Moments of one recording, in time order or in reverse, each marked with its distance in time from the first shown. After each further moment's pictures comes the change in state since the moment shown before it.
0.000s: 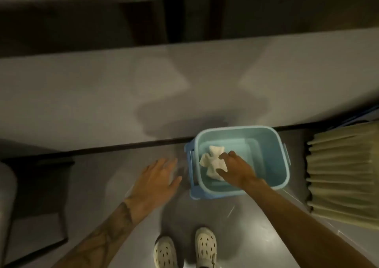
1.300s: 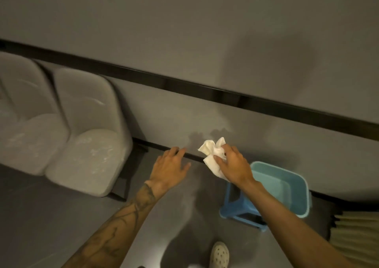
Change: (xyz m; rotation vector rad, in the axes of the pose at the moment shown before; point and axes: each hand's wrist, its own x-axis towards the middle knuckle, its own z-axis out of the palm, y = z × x) left_hand -0.349 -0.095 -0.187 -0.171 0.404 -0.262; right_hand -0.276 -0.342 -0.118 0.096 0.283 -0.409
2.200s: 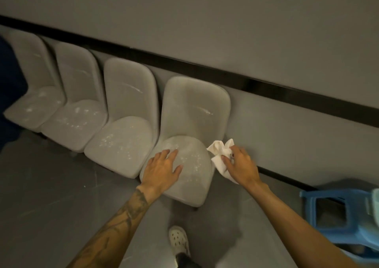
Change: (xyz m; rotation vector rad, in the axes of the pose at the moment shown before) left_hand -0.075 -0.541 -0.174 0.049 0.079 -0.142; right_hand 0.068 -0.443 0.294 0.001 0.008 -0.033
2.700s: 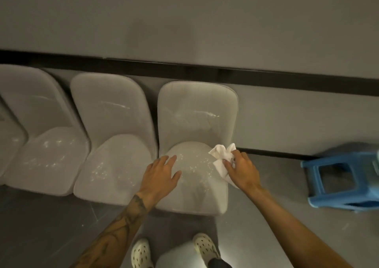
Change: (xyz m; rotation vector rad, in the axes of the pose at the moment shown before) left_hand 0.149 -0.135 -0.016 0.032 -0.184 0.246; right_hand 0.073 -0.083 0.095 0.057 0.109 0.336
